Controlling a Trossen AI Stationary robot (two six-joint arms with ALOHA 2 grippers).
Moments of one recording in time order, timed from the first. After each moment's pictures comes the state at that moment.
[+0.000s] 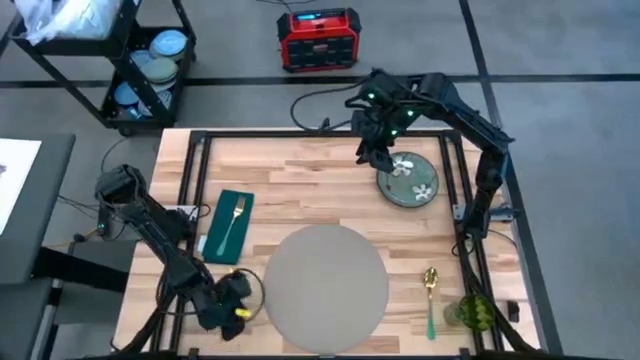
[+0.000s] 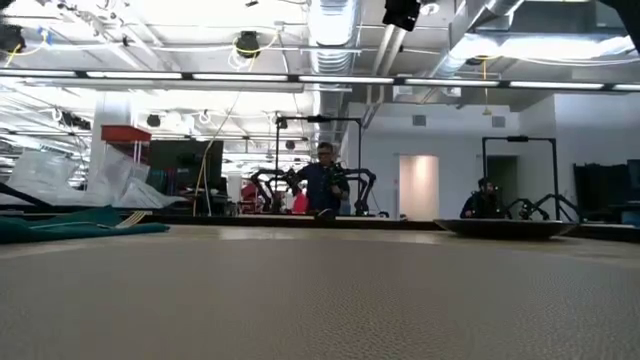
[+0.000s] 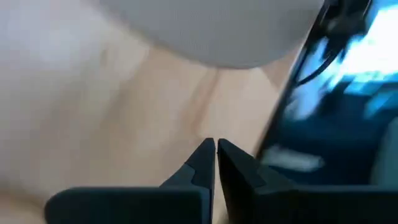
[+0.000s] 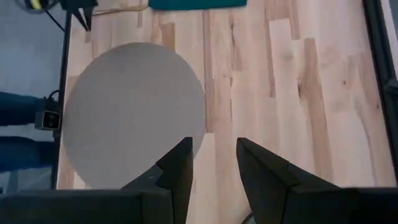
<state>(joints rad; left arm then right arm) -1.00 1.46 0.68 -0.15 -0.34 -1.68 -0.38 1.84 2.33 -1.57 -0.37 -0.25</state>
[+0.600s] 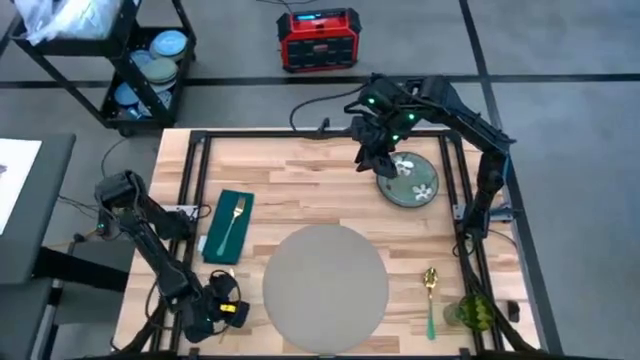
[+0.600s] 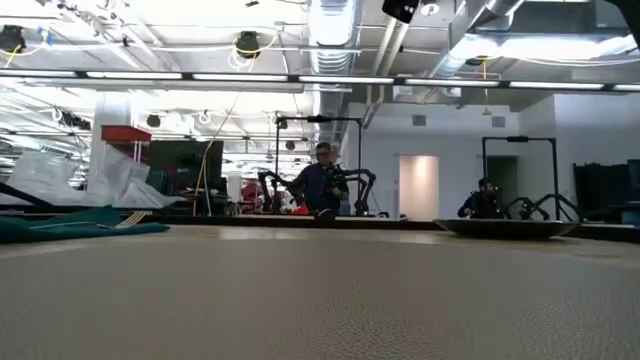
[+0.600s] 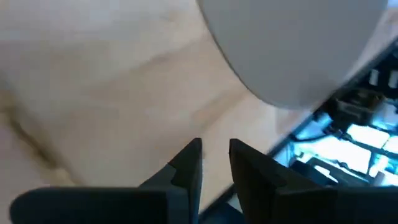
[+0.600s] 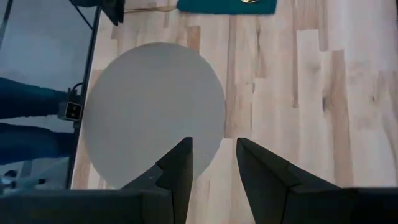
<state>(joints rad) -1.05 1.54 0.76 -0.26 -0.43 -2.21 -0.34 1.83 2.33 -1.57 -0.42 -0.26</state>
